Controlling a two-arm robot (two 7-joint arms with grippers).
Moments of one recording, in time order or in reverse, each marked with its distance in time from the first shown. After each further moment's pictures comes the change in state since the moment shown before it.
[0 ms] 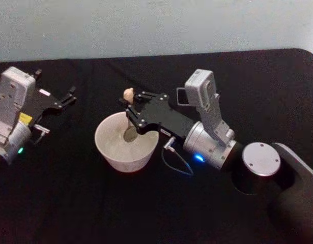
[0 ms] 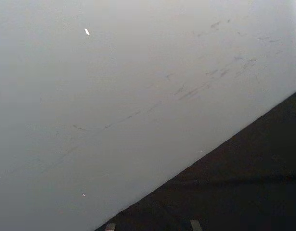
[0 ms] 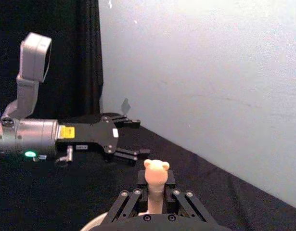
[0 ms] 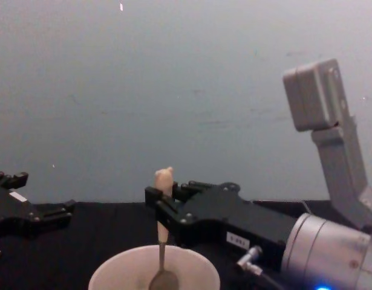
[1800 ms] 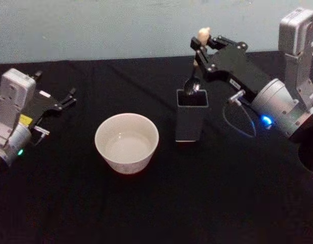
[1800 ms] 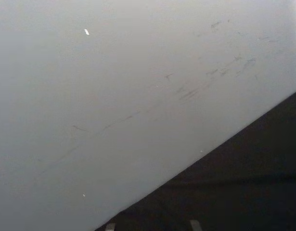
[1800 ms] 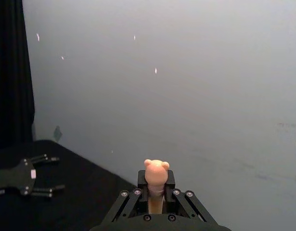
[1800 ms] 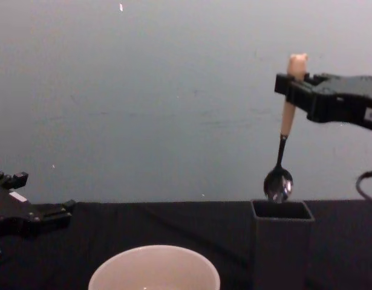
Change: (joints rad) left arm 0.000 0.000 0.000 0.000 0.000 0.000 0.000; right arm -0.091 0.156 0.224 -0.336 0.088 0.179 -0.141
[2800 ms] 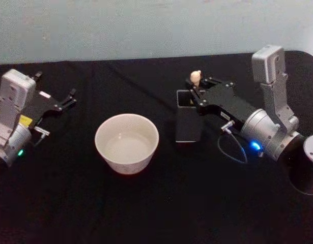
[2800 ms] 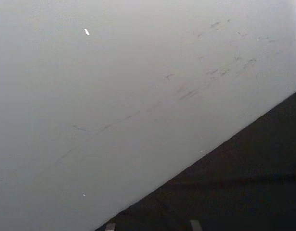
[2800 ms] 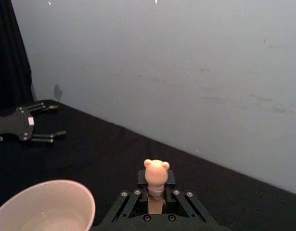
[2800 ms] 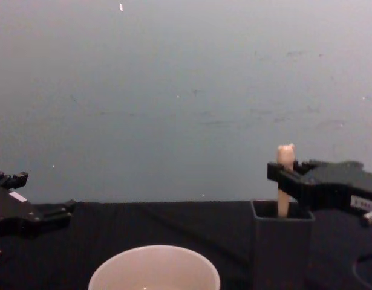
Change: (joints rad) left arm 0.000 0.000 0.000 0.000 0.000 0.000 0.000; right arm -0.029 -0.019 -0.029 0.105 -0.025 0.063 0.005
